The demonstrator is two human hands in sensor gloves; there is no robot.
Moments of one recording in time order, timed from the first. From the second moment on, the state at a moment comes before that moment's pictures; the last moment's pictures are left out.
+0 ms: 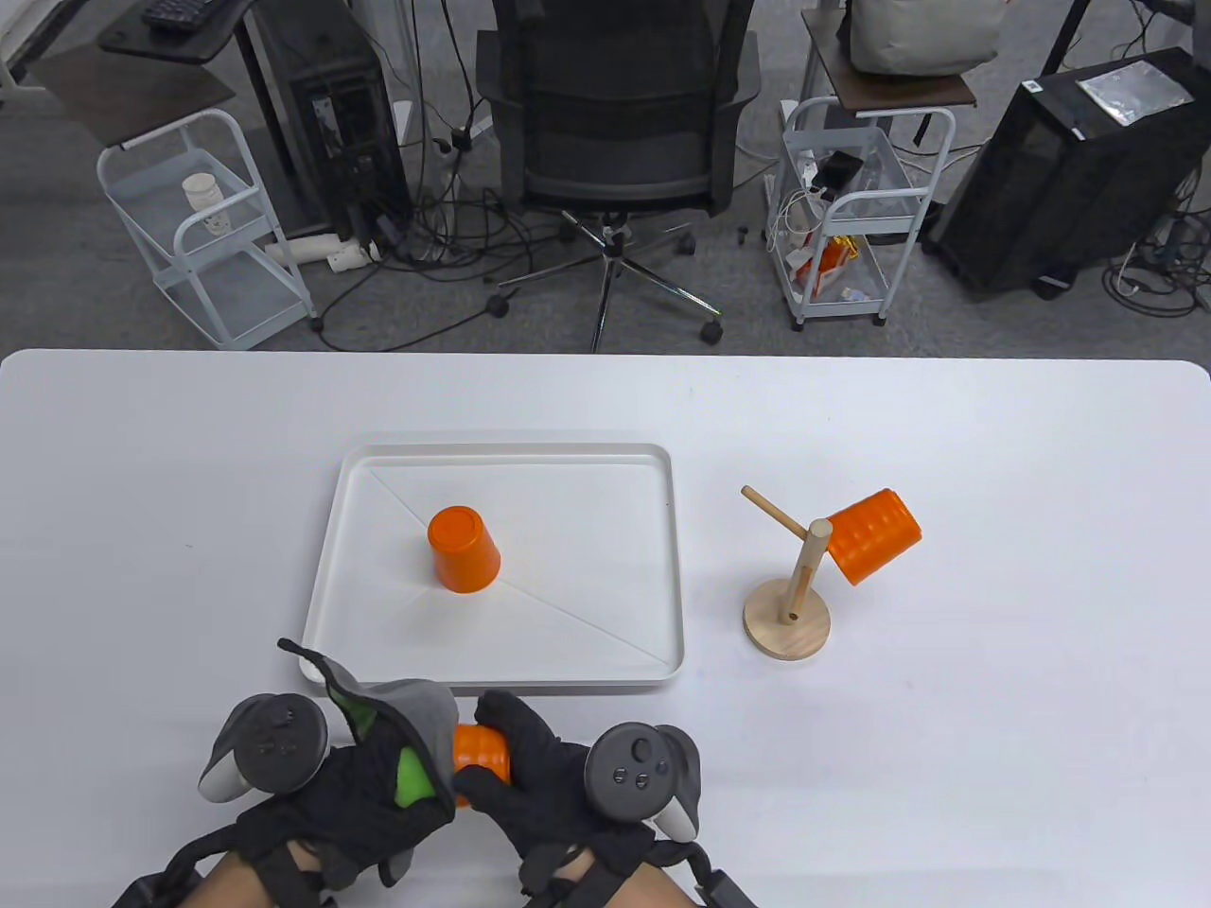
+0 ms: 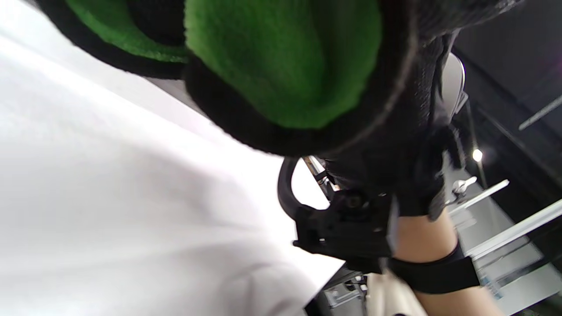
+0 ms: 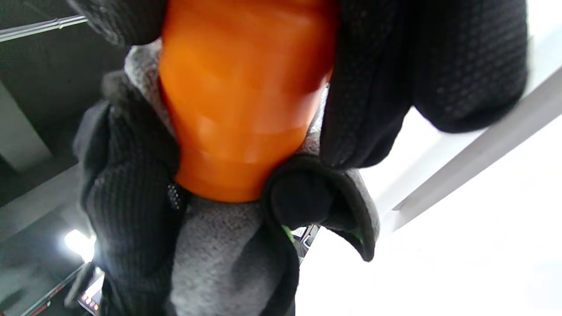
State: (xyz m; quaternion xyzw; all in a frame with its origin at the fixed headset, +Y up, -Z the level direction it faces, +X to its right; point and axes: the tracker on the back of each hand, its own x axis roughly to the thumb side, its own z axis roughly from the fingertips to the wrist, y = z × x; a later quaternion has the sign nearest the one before) left_hand -0.245 -0.719 -0.225 -0.19 -0.39 0.40 0.81; right_hand -0.011 -0.714 -0.223 0.29 0.04 0.79 0.53
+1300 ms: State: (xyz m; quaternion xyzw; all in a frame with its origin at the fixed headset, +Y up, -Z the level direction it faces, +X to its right) left_hand -0.254 -0.732 -0.233 -0.25 -0.36 0.53 0.73; right_hand -0.019 -0.700 -0.210 0.40 -0.08 0.81 0.41
